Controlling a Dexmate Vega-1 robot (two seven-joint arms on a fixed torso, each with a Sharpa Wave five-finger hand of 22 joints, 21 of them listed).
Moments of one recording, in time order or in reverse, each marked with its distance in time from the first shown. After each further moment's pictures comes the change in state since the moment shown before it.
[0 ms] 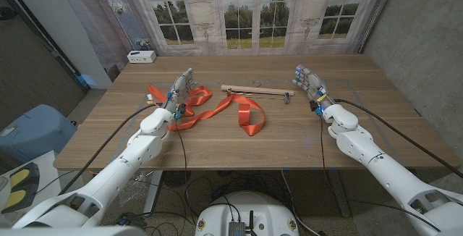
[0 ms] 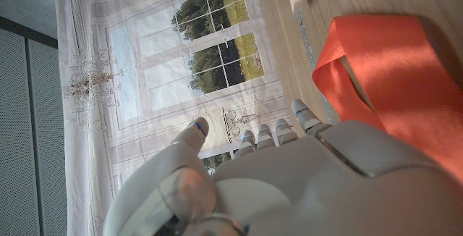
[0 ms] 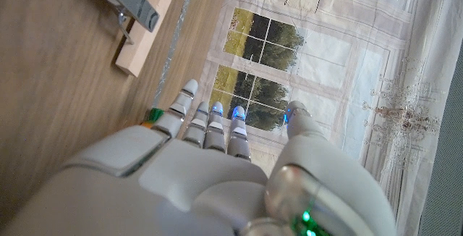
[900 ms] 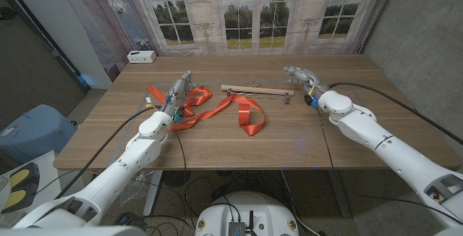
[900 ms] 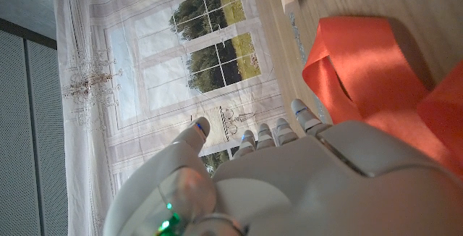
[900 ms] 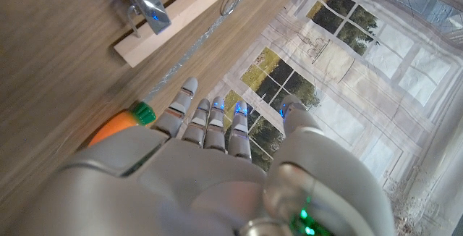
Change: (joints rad) left arm 0.013 0.003 -0.002 0.015 0.003 -0.019 -0.006; left_hand 0.000 0.000 0.002 -0.003 0.000 0.000 0.000 0.000 0.002 0.004 0.004 0.000 0.000 0.006 0.006 0.000 0.000 0.004 0.004 0.000 0.000; right arm 0.093 -0.141 -0.128 -0.216 -0.262 -0.339 -0.110; right_hand 0.051 0.022 0.035 -0.020 -0.014 0.063 -0.027 0.016 0.005 0.033 -0.033 0.007 0.005 0.029 -0.022 0.015 0.009 0.011 0.011 -0.007 0.005
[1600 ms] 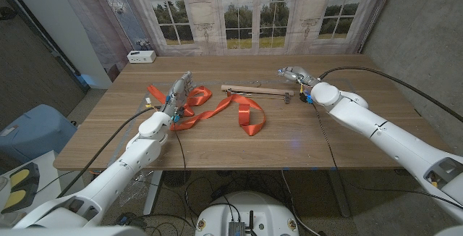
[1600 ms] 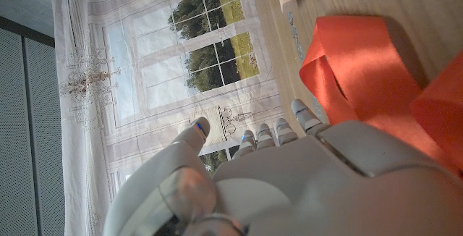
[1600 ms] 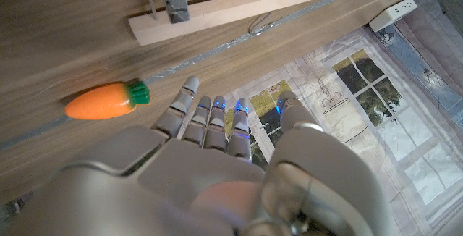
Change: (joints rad) left arm -0.007 -0.006 0.000 0.017 -0.006 -0.003 -0.010; left_hand 0.000 0.000 0.000 0.000 0.000 0.000 0.000 0.000 0.000 0.000 0.000 0.000 0.000 0.000 0.000 0.000 0.000 0.005 0.005 -0.008 0.000; right arm 0.122 -0.039 -0.153 -0.101 -0.270 -0.282 0.003; right_hand 0.042 0.011 0.037 -0.005 -0.006 0.033 -0.015 0.002 0.000 0.026 -0.030 0.000 0.005 0.021 -0.032 0.011 0.009 0.025 -0.026 -0.008 0.000
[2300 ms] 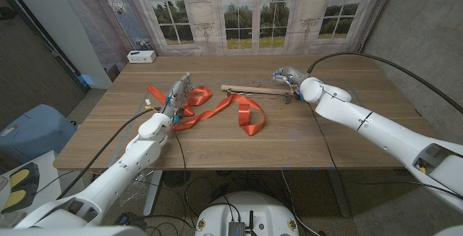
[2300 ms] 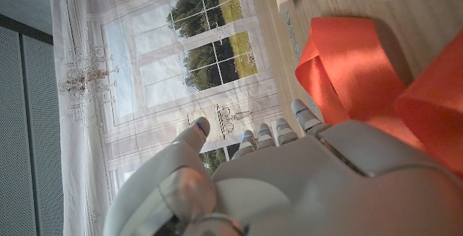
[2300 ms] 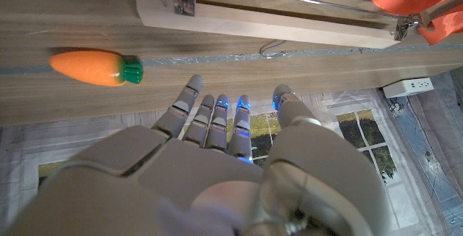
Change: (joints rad) left arm 0.010 -0.001 -0.004 0.000 -0.004 -0.005 0.003; left_hand 0.000 0.000 0.000 0.000 0.000 0.000 0.000 0.000 0.000 0.000 0.000 0.000 0.000 0.000 0.000 0.000 0.000 0.000 0.000 -0.004 0.005; right arm 0.116 0.018 -0.158 -0.029 -0.262 -0.191 0.097; right_hand 0.074 -0.005 0.037 -0.021 -0.004 0.047 -0.009 0.008 0.000 0.030 -0.030 0.006 0.000 0.023 -0.034 0.004 -0.003 0.028 -0.028 0.000 0.000
